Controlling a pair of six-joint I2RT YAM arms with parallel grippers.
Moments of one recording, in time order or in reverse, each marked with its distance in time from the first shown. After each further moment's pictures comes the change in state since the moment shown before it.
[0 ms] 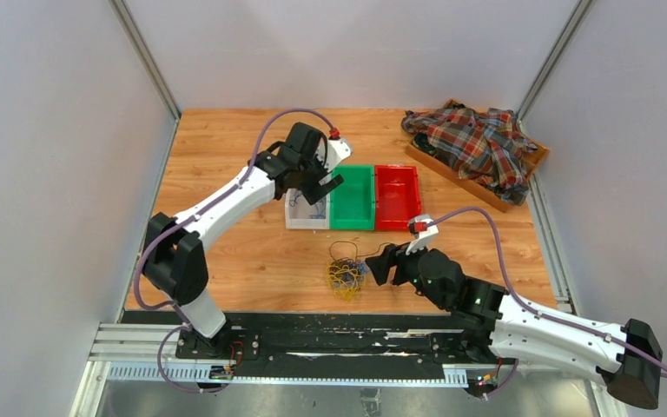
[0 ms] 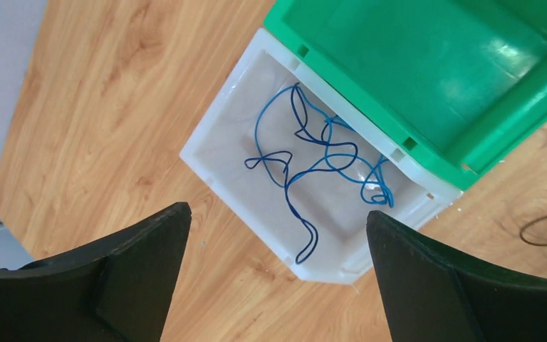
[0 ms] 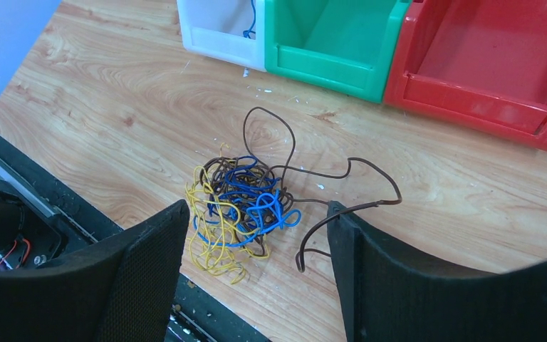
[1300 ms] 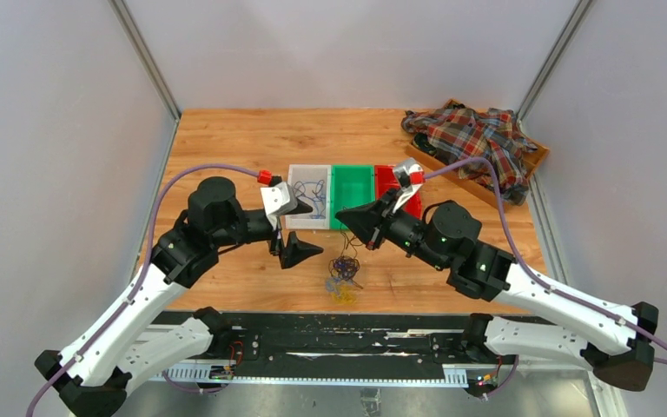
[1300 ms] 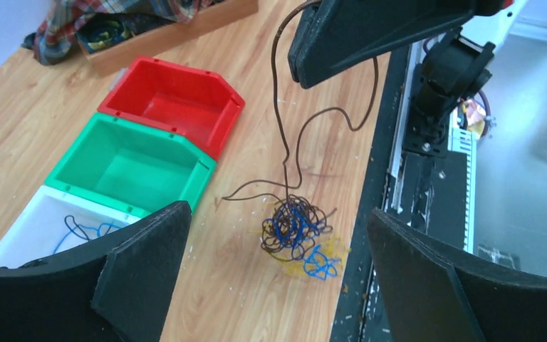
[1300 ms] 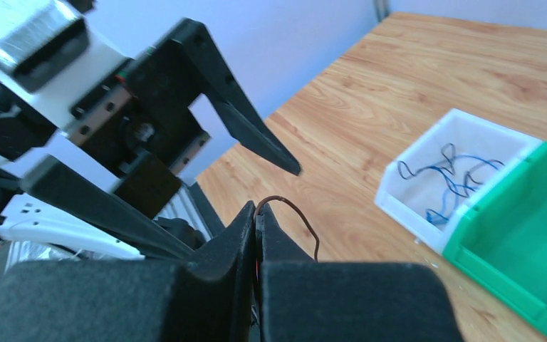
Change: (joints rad) left arm -0.053 -0.839 -0.386 0.068 0.752 -0.293; right arm 0.000 0.202 0.515 0.076 -0.305 -0.107
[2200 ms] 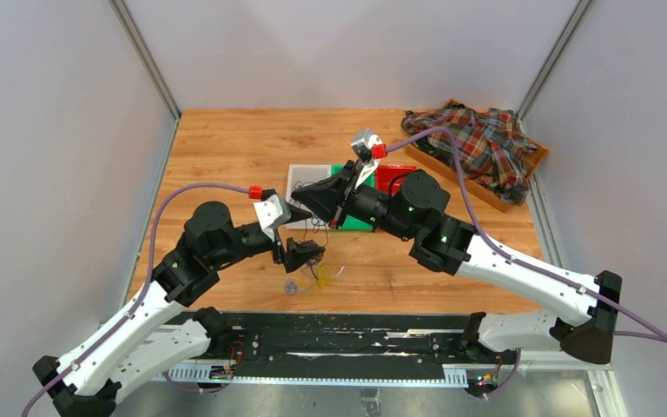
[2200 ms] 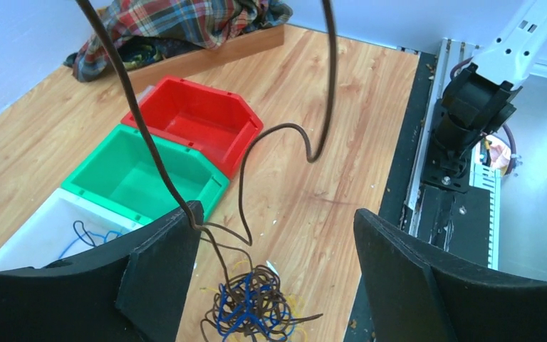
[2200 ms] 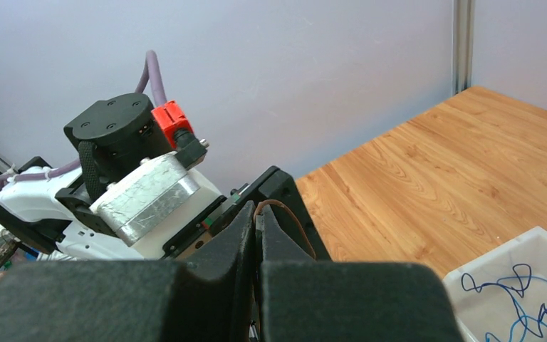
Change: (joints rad) left arm -0.087 -0.134 -0.221 0.268 -0.175 -0.111; right arm 0.000 0.306 0.273 0.179 -0.221 -0.068
